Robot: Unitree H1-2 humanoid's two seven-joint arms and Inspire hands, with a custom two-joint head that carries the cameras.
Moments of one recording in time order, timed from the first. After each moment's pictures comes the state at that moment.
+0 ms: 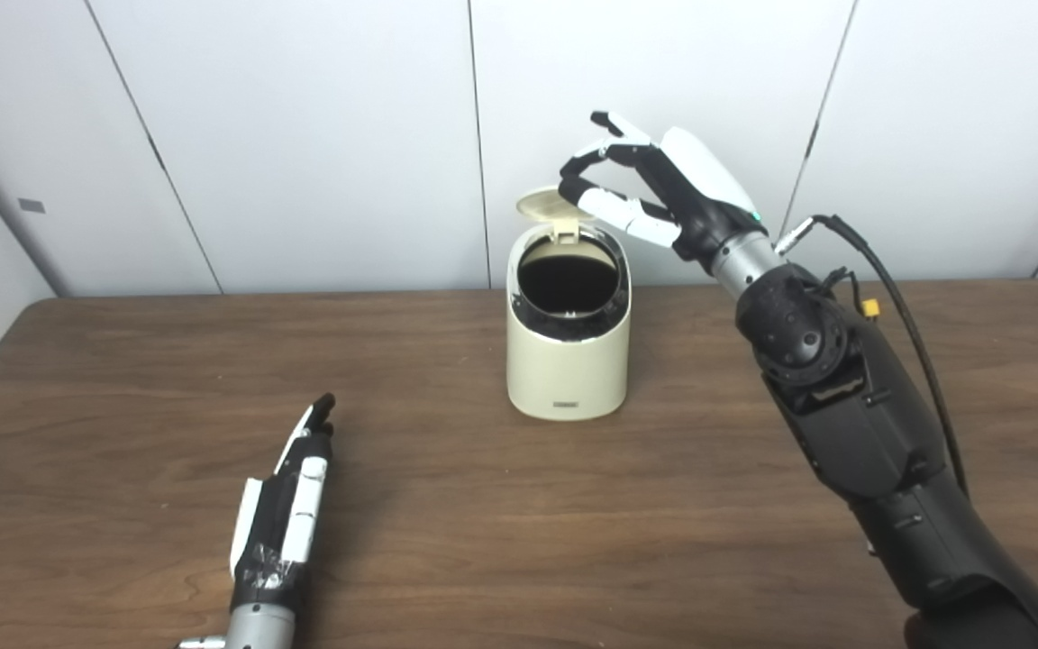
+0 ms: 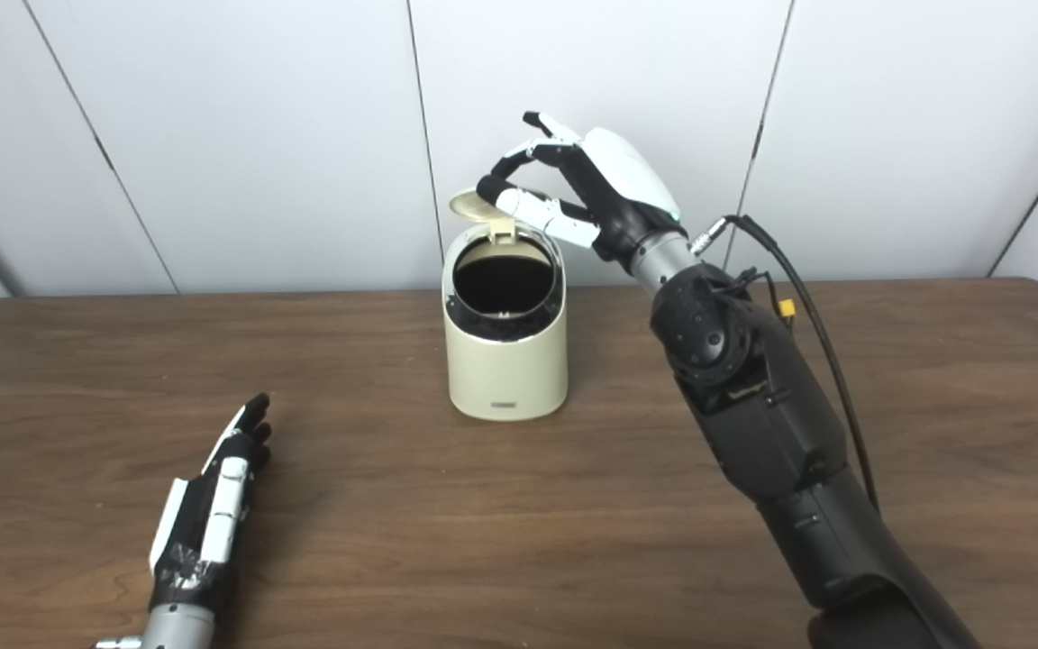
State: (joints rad) left arm 0.07 0.07 0.06 -0.15 0.00 0.01 0.00; right arm -0.75 -0.25 0.27 0.08 -0.52 0.19 0.17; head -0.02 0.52
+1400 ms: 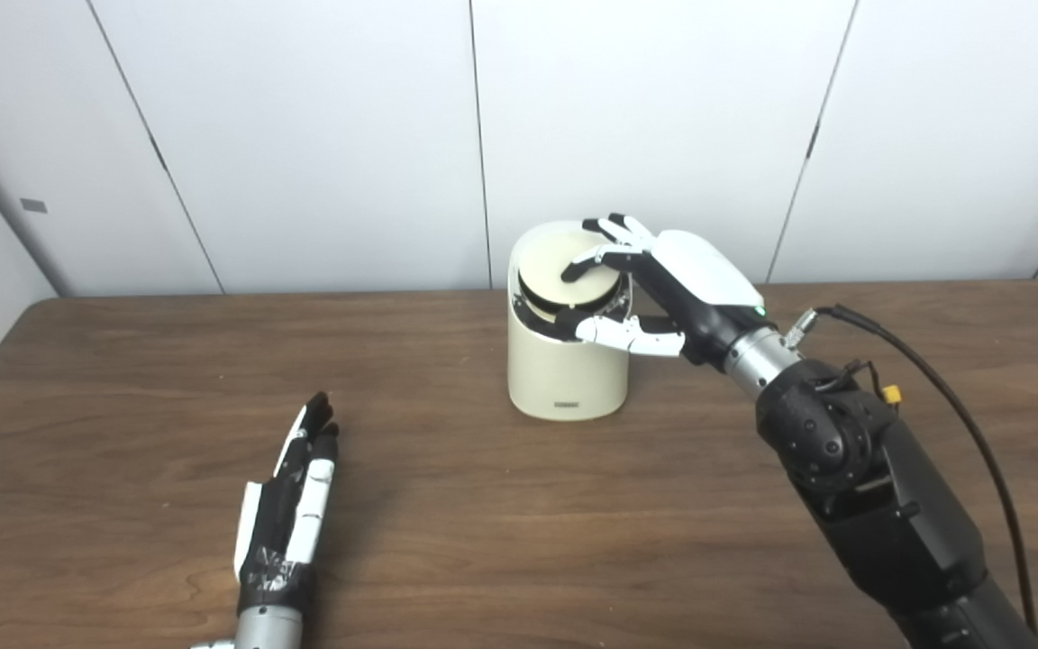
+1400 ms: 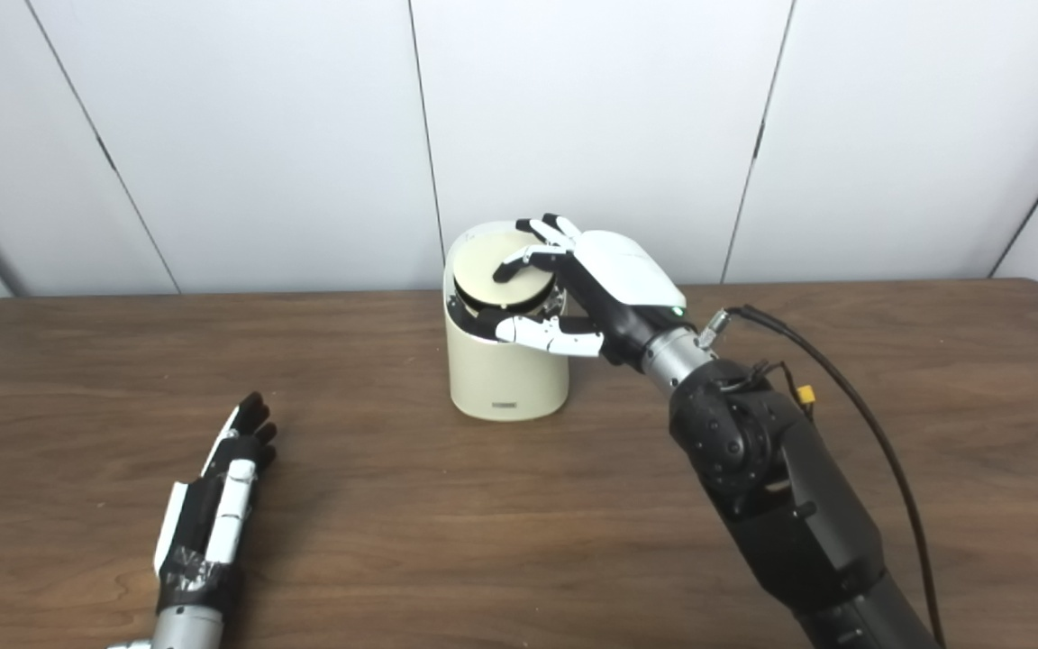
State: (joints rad) left arm 0.06 0.04 0.07 -0.11 -0.01 -0.04 0.03; right arm -0.55 -0.29 0.33 -0.13 -0.66 0.21 0.28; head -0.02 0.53
